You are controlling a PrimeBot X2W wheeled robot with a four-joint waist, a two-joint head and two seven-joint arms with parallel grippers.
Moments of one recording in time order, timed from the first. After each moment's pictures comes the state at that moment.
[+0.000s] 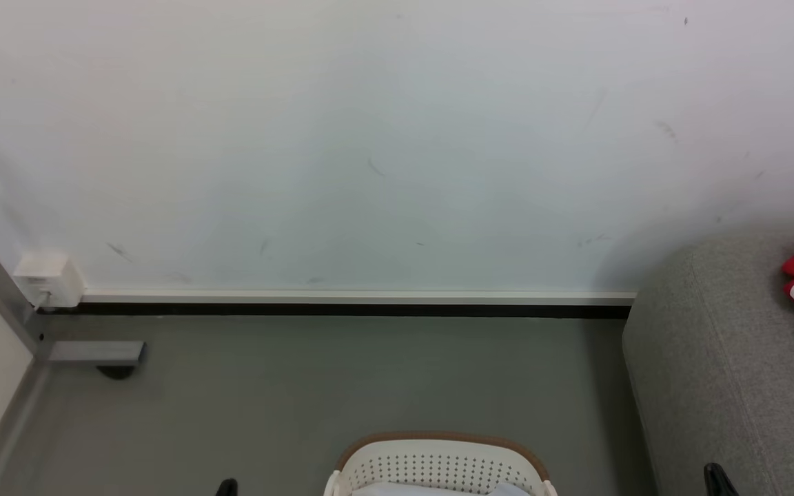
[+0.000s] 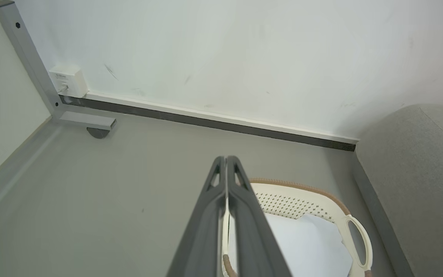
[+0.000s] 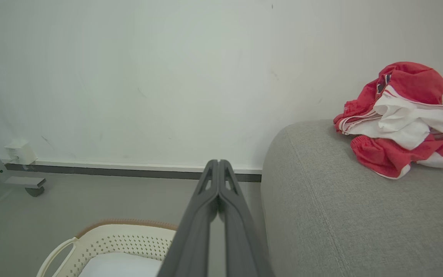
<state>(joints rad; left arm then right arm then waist) 0.04 0.27 -0.41 0.28 -0.54 0.24 -0.24 0.19 -0.05 -0.03 0.15 0.16 0.13 -0.25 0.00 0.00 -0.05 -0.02</state>
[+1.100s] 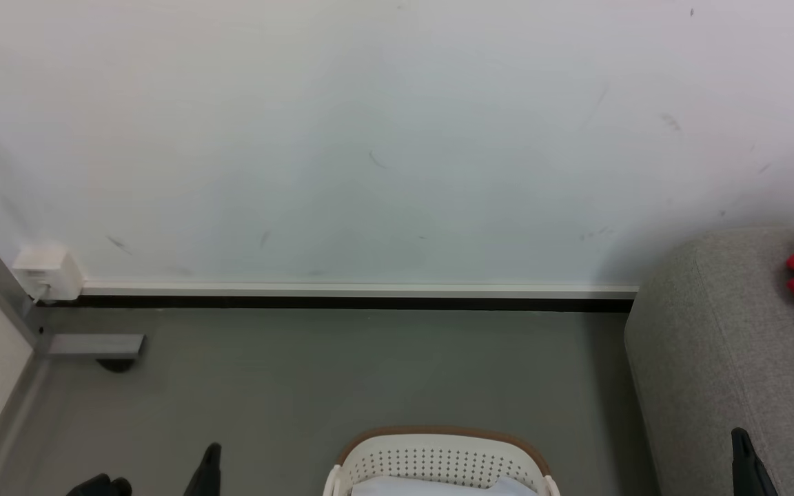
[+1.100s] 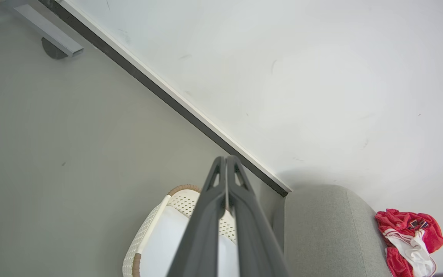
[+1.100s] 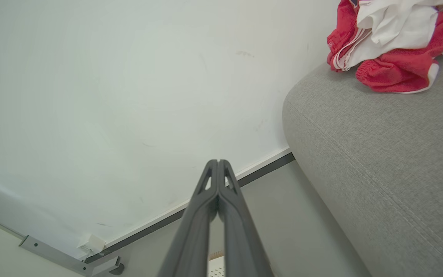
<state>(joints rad) -0.01 0.19 -0.21 0.27 -0.96 0.09 -0.11 0.08 -0.06 -0.04 0.19 0.74 0.13 -0.12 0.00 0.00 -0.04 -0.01</state>
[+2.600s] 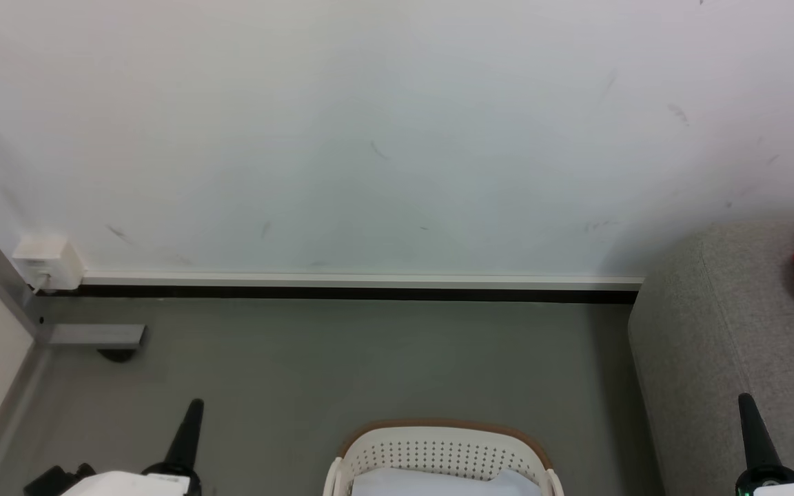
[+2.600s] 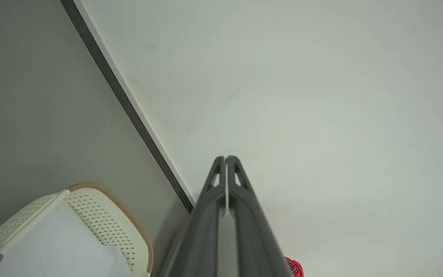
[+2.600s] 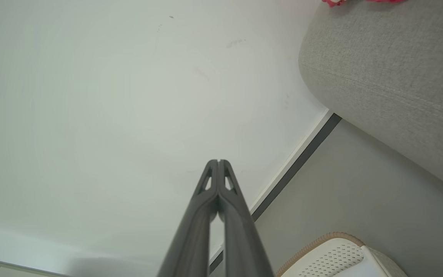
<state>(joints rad) -0.06 0.11 -0.02 0.26 -1.35 -0.04 0.02 -0.02 -0.06 -0.07 0.22 1.27 0.13 0.00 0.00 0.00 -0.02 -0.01</state>
